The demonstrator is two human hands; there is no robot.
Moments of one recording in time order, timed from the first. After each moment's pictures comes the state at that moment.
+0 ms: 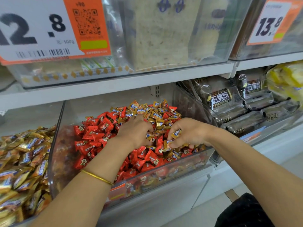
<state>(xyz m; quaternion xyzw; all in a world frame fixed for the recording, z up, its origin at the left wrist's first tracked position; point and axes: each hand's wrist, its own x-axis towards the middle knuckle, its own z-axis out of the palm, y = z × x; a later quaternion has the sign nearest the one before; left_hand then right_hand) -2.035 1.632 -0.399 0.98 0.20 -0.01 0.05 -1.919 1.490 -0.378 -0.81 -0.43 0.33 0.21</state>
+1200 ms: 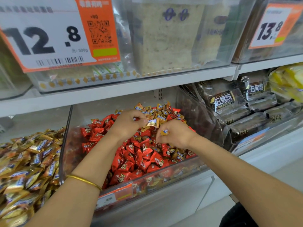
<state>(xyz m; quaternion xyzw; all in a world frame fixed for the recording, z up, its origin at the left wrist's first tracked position) -2.056 1.650 -0.380 0.86 0.26 0.18 0.41 -1.936 1.525 -0.399 -0.81 -0.50 0.18 0.25</state>
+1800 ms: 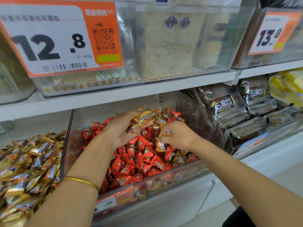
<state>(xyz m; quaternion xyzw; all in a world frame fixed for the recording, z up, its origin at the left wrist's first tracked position) -2.058 1.647 -0.363 0.47 0.31 0.17 0.81 -1.936 1.523 -0.392 -0.83 -0.49 0.15 0.24</state>
